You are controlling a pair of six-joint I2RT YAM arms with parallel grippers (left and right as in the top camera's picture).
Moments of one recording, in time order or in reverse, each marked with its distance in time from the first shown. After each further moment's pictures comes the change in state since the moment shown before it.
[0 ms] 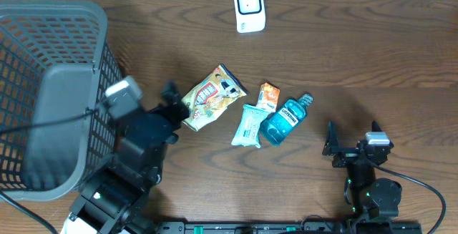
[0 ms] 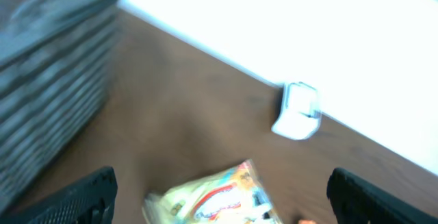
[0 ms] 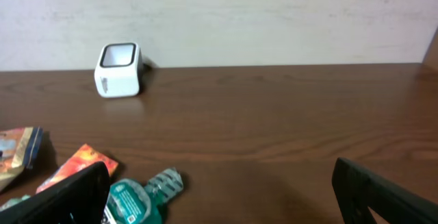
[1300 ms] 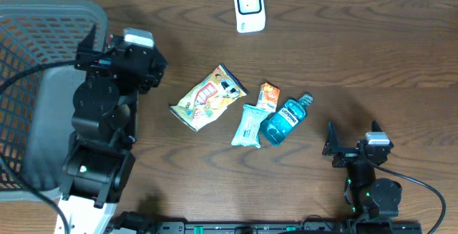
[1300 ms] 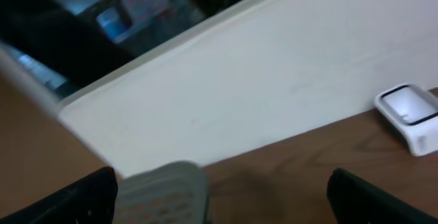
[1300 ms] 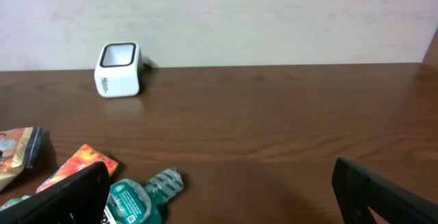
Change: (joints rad) left arm 0.348 0.123 0.103 0.384 0.299 1.150; right arm 0.000 0.000 0.000 0.000 0.000 0.000
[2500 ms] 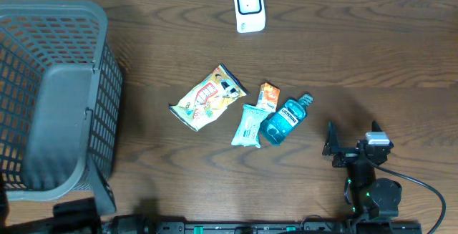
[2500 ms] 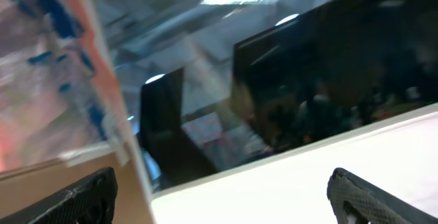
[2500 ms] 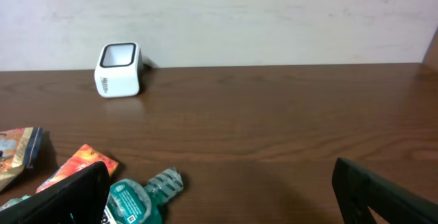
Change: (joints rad) left arm 0.340 -0.757 0.000 -0.154 0.372 -0.087; right arm 0.000 0.000 0.000 0.000 0.000 0.000
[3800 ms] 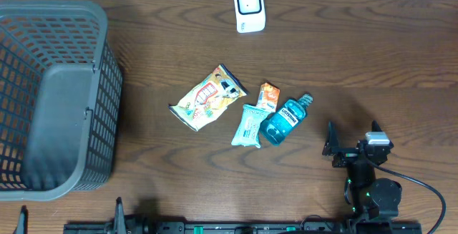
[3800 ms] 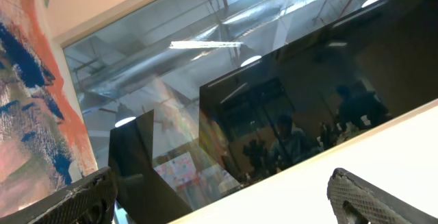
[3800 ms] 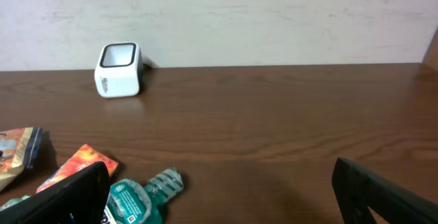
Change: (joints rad) left arm 0.014 -0.145 0.000 -0.034 0.187 -0.023; right arm 0.000 0.000 0.000 0.000 0.000 0.000
